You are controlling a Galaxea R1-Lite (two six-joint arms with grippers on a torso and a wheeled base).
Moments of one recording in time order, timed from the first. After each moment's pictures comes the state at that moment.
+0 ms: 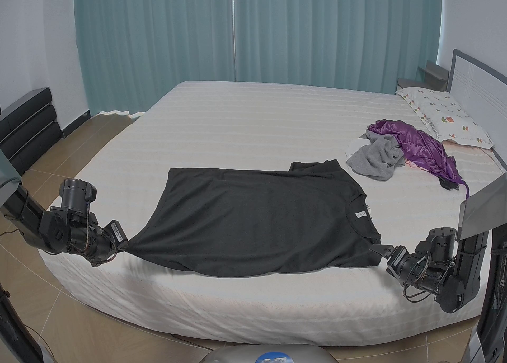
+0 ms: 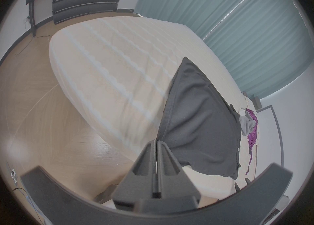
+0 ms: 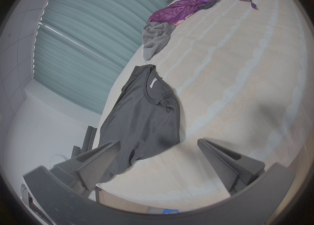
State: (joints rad) left arm 0.03 1.91 -0.71 -0.31 -0.15 -0.65; right arm 0.12 2.30 -0.19 -1.55 0.16 0.89
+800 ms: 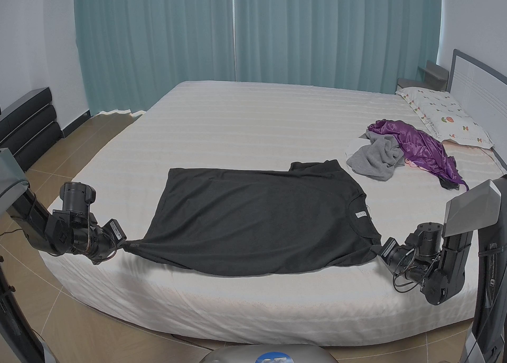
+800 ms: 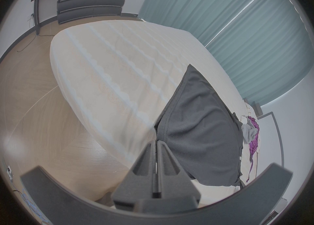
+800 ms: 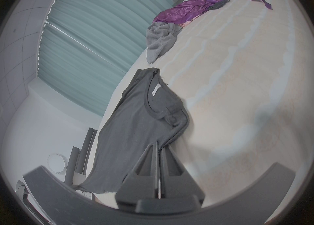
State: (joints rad) left arm 0.06 1.98 -0.71 -0.42 -0.14 -0.66; right arm 0.12 2.42 -0.38 -1.55 0.15 0.86
